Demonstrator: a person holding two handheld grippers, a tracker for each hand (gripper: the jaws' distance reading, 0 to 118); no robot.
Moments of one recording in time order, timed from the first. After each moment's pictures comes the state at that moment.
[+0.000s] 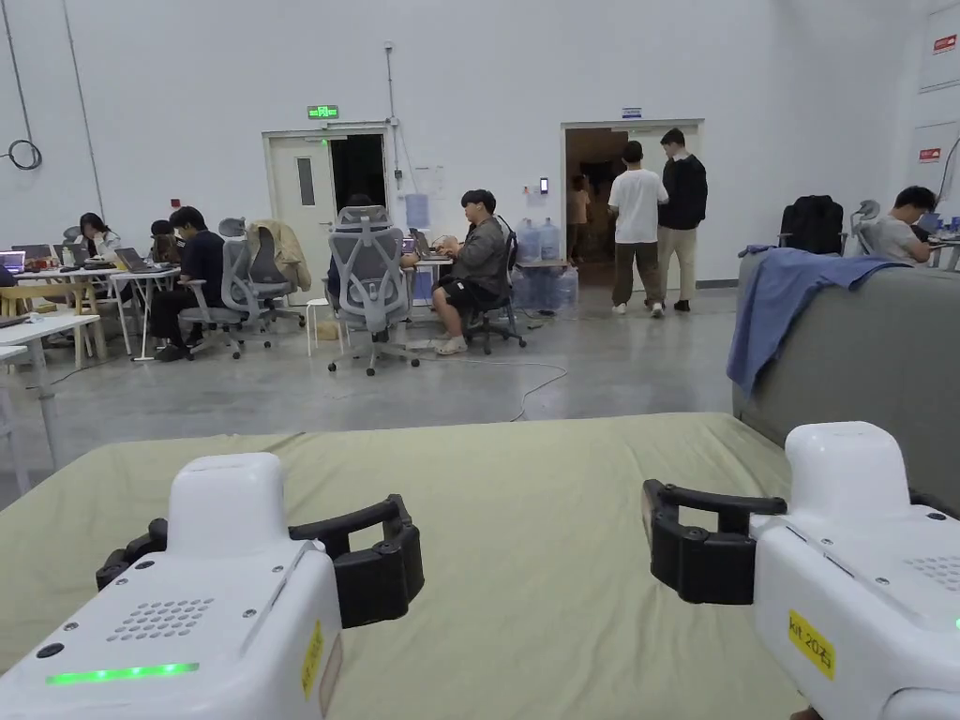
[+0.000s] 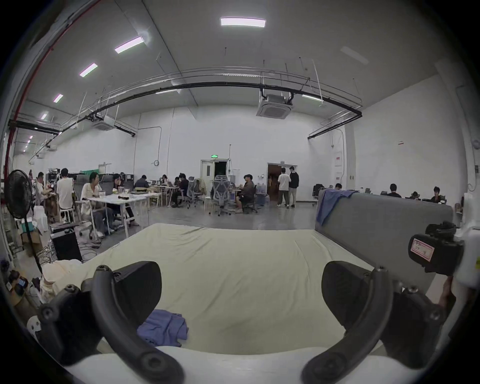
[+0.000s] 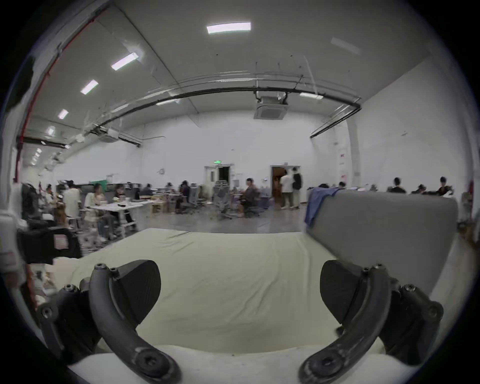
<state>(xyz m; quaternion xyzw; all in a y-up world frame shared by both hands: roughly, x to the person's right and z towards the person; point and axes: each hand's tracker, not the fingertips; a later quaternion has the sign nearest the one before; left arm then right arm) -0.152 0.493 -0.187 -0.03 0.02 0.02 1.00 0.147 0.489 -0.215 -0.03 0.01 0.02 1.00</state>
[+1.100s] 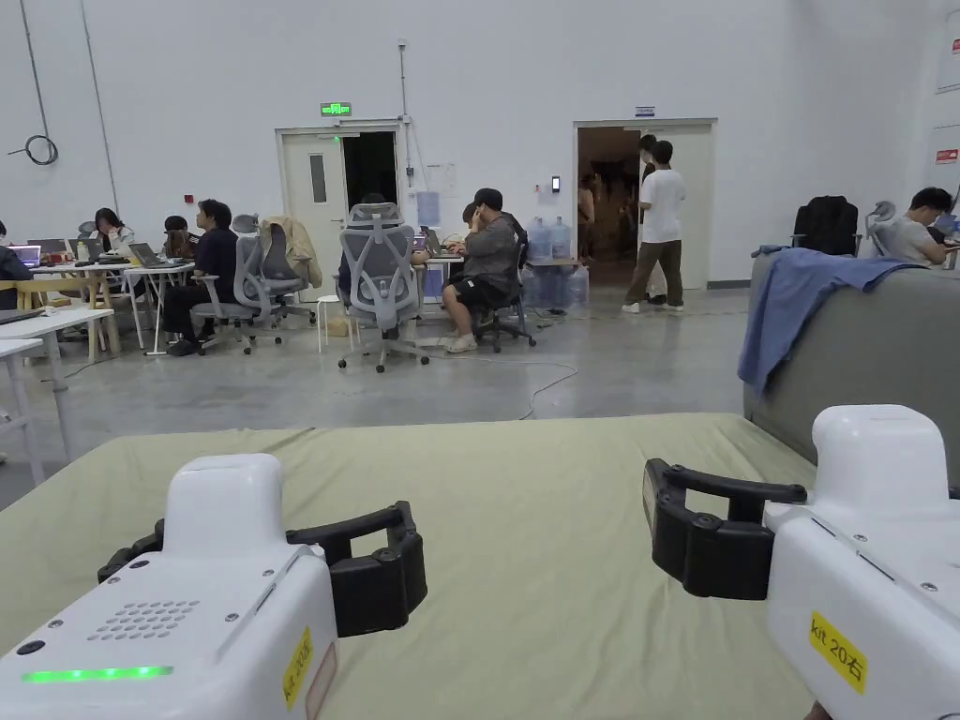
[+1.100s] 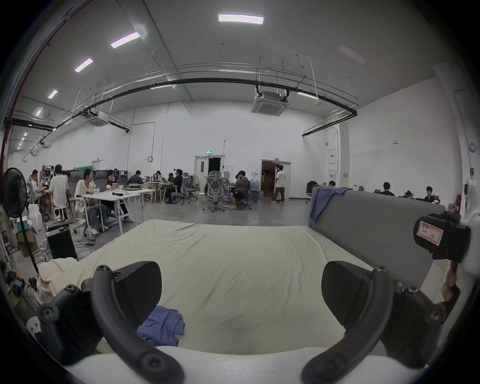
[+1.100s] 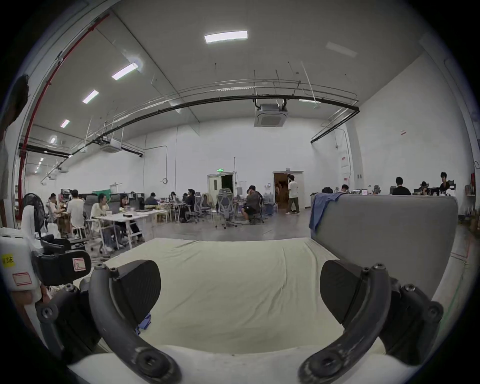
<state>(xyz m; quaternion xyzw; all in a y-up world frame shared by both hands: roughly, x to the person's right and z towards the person) -0.159 0.491 -0.179 -0.05 0.00 0.03 1.00 0.137 0.501 -0.185 0.00 0.05 -0.01 1.00</state>
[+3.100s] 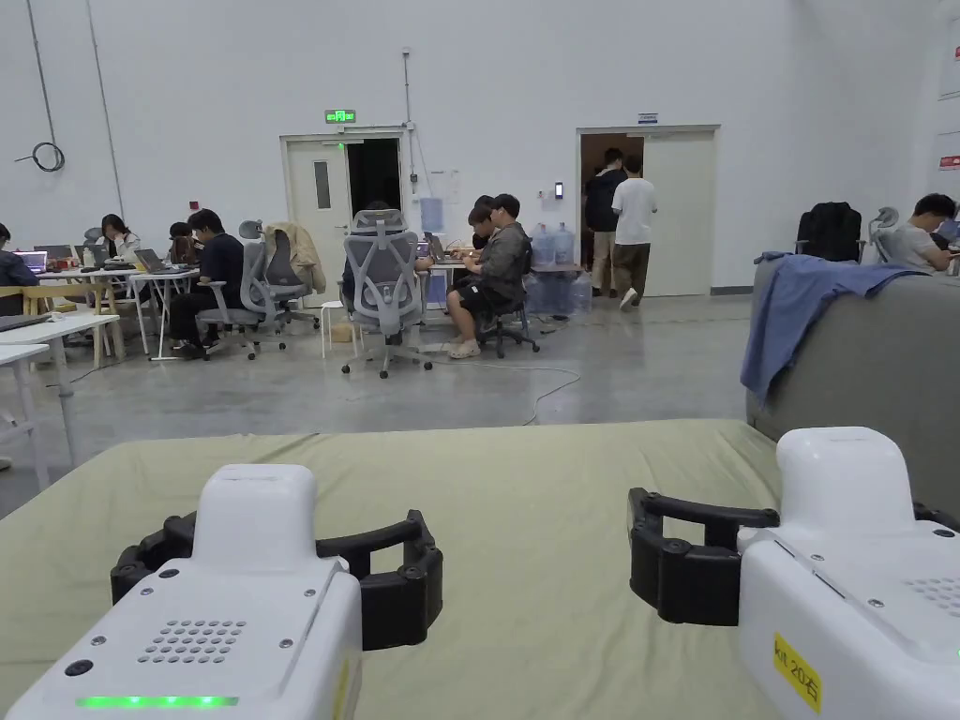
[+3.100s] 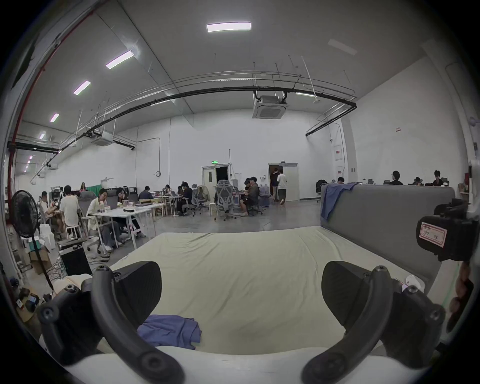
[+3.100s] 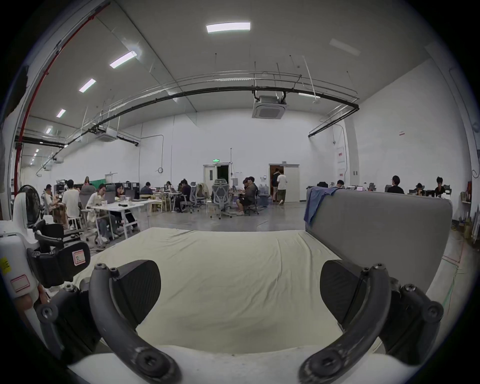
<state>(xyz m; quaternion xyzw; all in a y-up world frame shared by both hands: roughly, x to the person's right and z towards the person) -0.143 0.490 -0.169 -0.02 0.03 -0.02 1.00 0.123 0.501 -0.173 -0.04 0.03 0.00 1.00</state>
